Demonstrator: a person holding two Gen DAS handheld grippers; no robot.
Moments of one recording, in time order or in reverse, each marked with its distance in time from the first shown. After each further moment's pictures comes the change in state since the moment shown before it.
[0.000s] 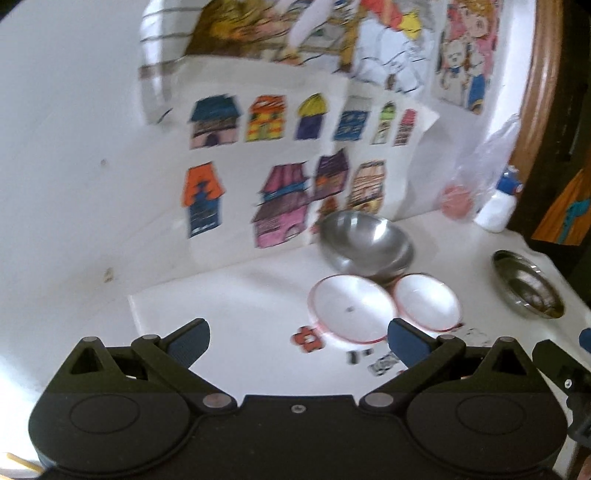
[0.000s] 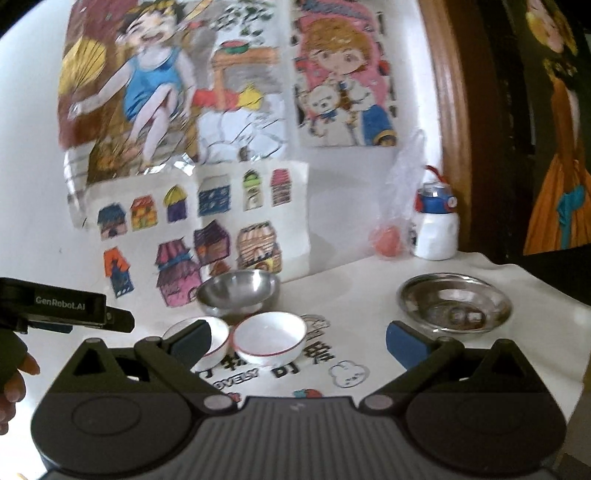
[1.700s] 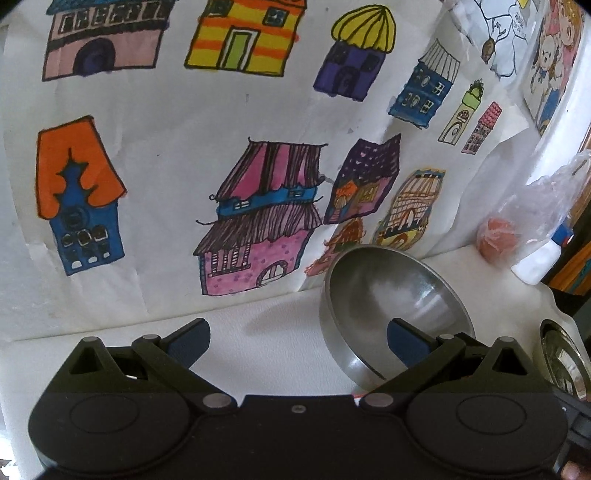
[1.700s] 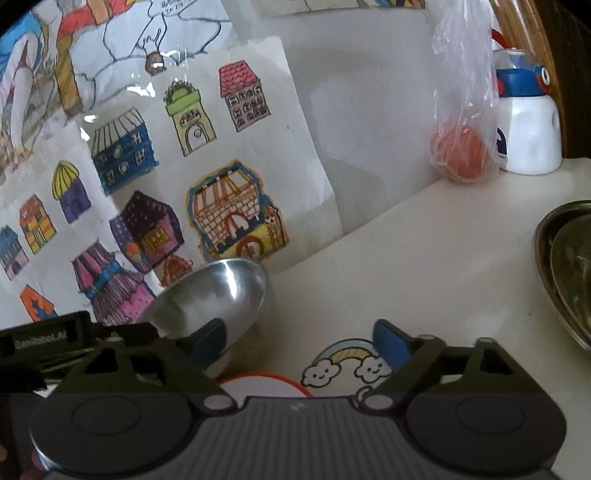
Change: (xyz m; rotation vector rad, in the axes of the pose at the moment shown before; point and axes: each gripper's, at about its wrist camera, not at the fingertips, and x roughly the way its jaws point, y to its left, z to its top) left arm 0.167 -0.001 0.058 -0.161 0.047 -0.071; right arm 0.235 -0.033 0.007 0.233 0.188 0.205
